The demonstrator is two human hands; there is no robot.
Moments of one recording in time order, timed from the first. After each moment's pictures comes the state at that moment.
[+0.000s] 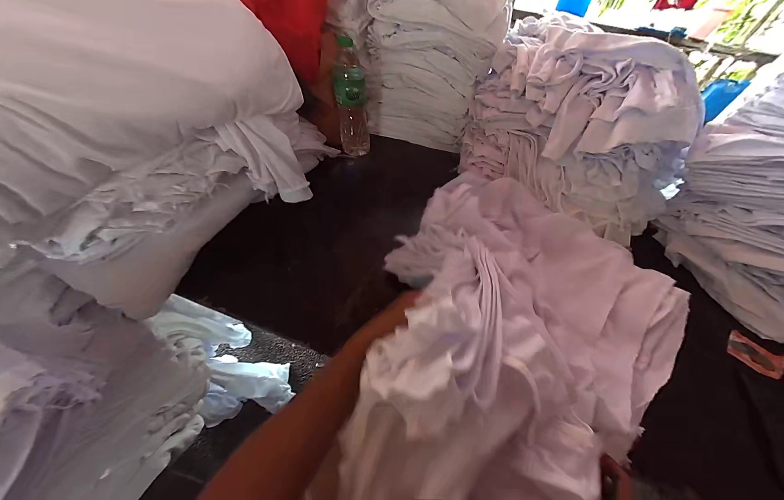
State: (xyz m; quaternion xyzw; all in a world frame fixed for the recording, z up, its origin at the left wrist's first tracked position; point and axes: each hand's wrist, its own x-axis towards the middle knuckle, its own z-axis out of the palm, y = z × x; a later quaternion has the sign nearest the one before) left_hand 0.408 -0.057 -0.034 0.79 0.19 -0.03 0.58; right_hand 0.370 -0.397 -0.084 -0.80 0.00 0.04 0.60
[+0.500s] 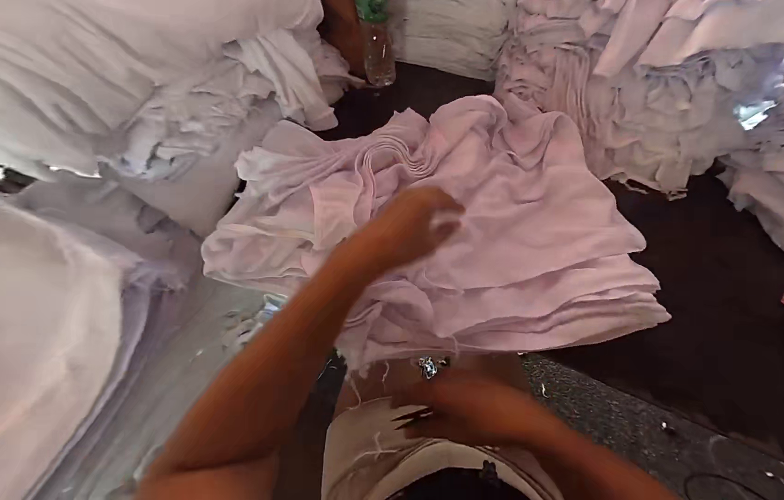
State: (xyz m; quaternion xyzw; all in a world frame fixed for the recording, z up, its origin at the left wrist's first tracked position) left_hand 0.387 -0.056 0.030 0.96 -0.02 0.08 0.26; right_hand 0.374 -0.271 -0.047 -0.56 -0.62 0.46 0.29
